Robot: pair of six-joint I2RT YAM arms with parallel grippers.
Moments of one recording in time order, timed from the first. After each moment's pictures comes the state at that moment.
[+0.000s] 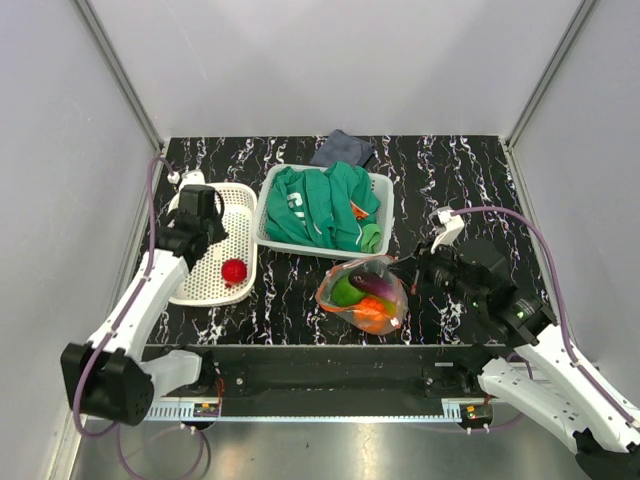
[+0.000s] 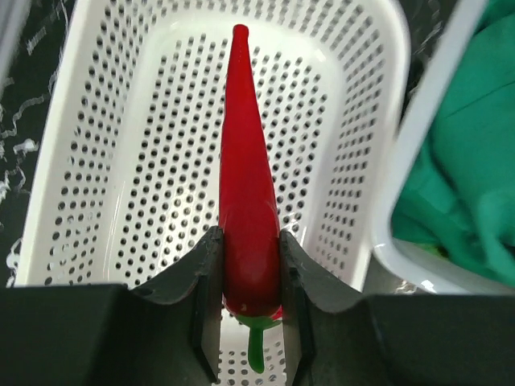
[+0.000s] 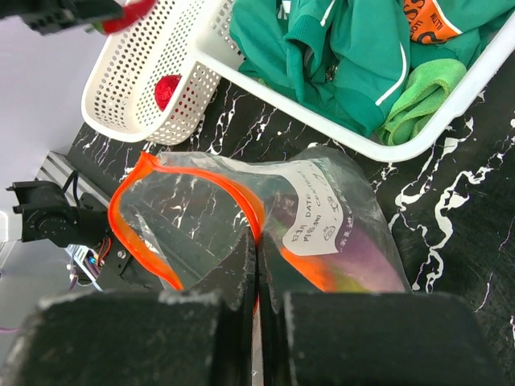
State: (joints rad) left arm -0.23 1.12 0.97 -0.59 -0.34 -0.39; right arm 0.66 0.65 0.81 -0.50 -0.12 0.48
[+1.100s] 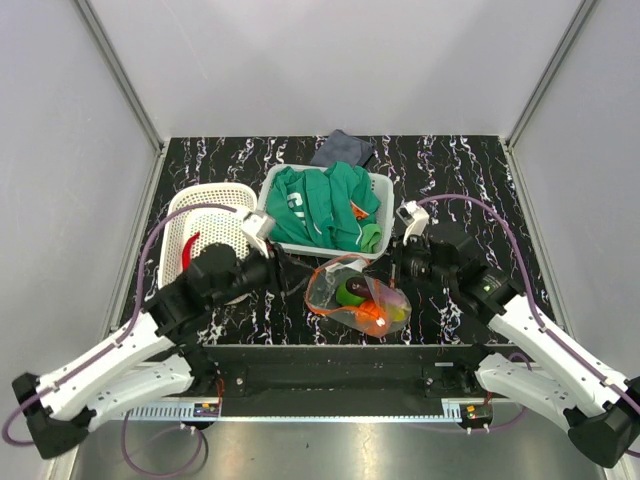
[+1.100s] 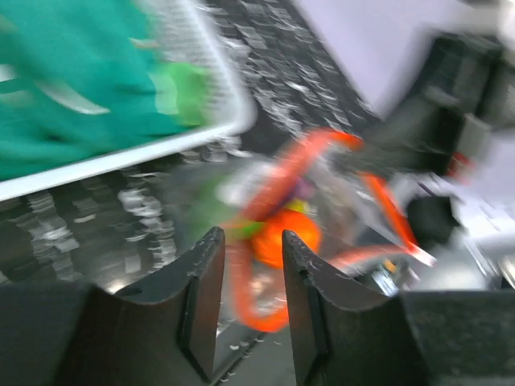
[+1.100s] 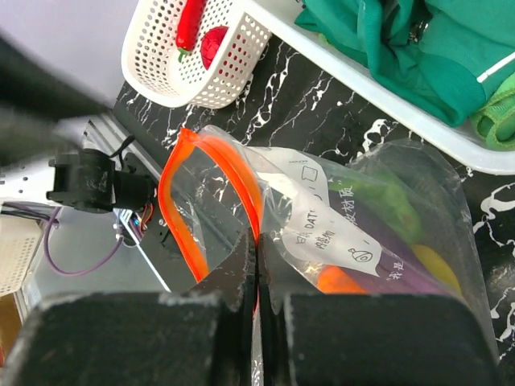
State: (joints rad) left arm -0.79 0.74 0.76 -0.29 0.10 -0.54; right arm 0.66 0.86 0.81 -0.38 -0.32 0.52
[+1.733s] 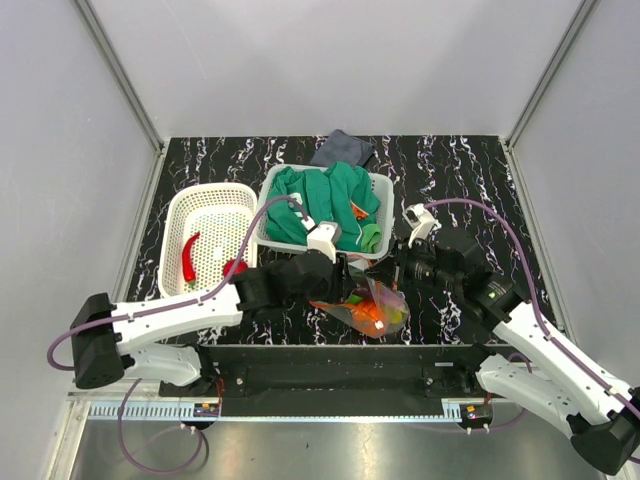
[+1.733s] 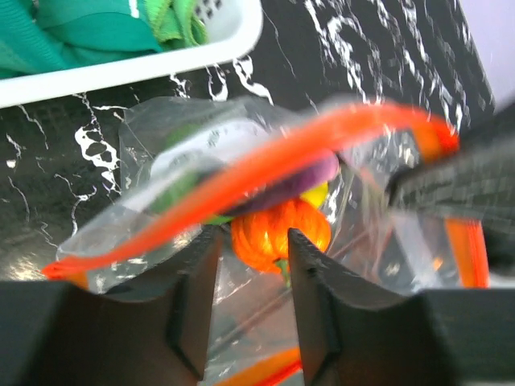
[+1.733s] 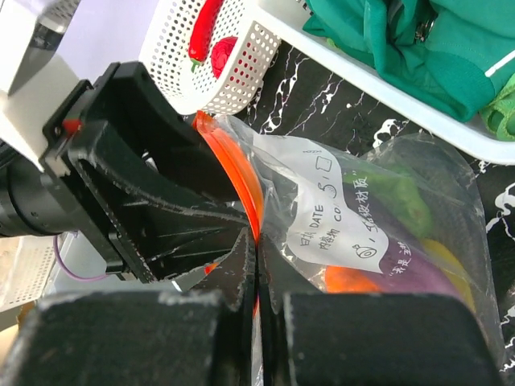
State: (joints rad) left arm -1.16 1.23 0.93 -0.30 -0.29 -0.72; right arm 0.66 0.81 0.77 -0.35 -0.32 0.59
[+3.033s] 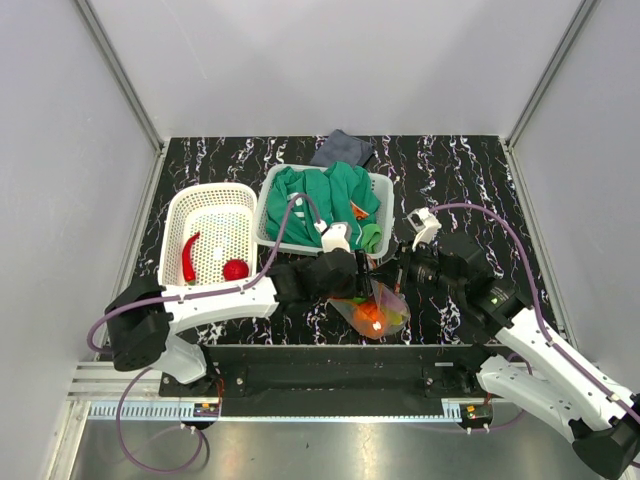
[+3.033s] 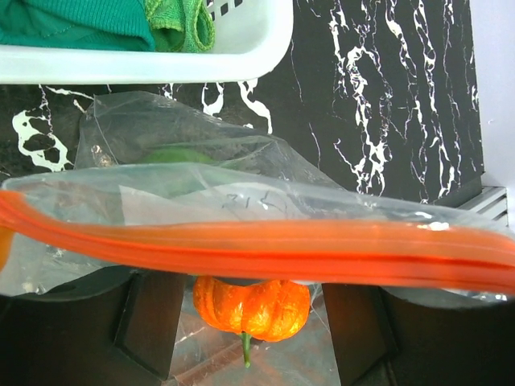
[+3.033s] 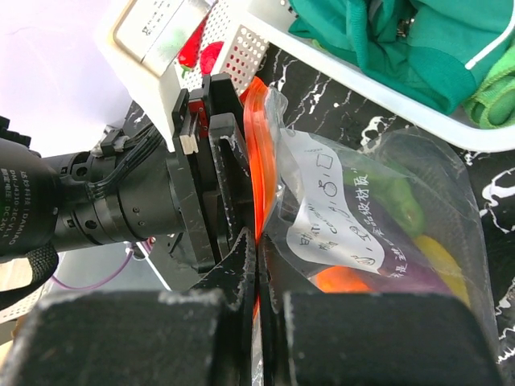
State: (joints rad) left arm -1.14 1.47 0.98 -0.19 -0.31 -0.95; right arm 0.66 0.76 0.73 -0.34 -0.29 0.60
